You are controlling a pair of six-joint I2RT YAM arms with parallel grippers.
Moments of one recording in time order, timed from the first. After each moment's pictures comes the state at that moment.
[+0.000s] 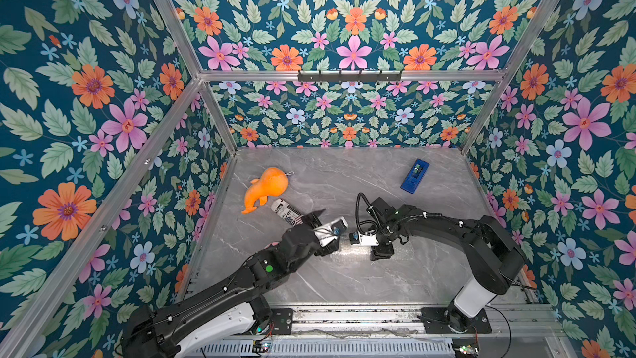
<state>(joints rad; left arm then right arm) -1.07 0.84 0.54 -0.09 -0.34 0.56 0.69 1.72 1.02 -0.73 -0.31 -0.91</state>
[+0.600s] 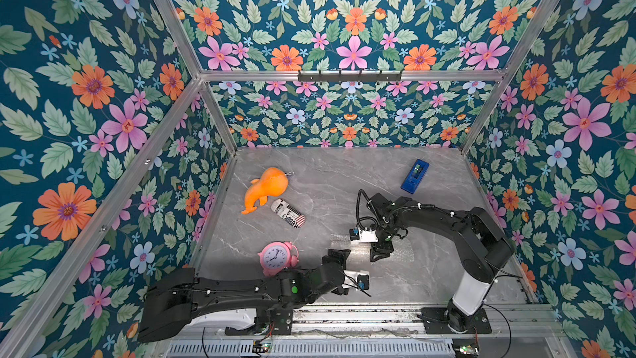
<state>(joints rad) -1.38 1.11 0.43 0.01 -0.43 0.64 0.65 1.79 1.10 -0.84 -0.42 -0.93</state>
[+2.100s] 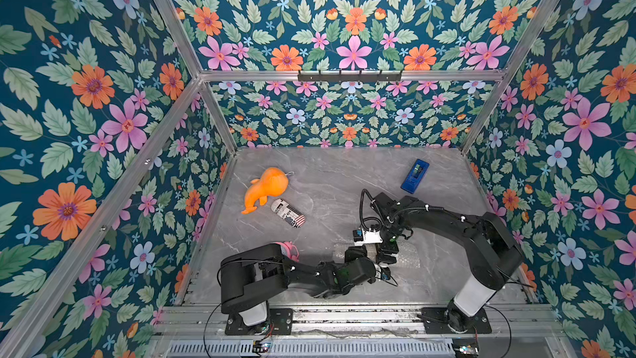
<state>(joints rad) -1.33 1.67 0.65 0.20 -0.53 0.70 0.65 1.67 1.08 -0.89 -0.40 -0.93</state>
